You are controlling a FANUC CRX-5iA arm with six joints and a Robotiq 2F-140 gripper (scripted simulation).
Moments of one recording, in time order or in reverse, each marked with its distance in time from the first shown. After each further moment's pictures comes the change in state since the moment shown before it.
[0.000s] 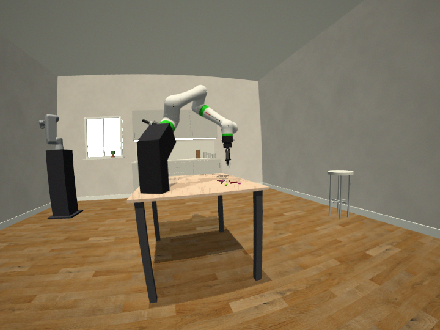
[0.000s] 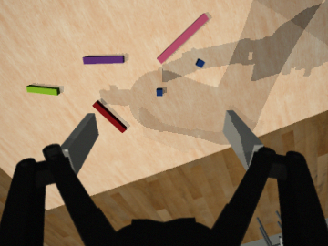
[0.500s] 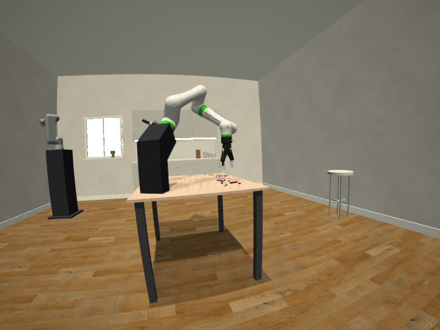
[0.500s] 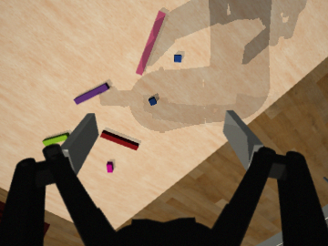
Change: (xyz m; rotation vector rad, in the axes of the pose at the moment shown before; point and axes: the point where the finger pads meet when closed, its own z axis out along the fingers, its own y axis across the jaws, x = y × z) arm 0.008 0.014 0.005 -0.015 -0.001 0.410
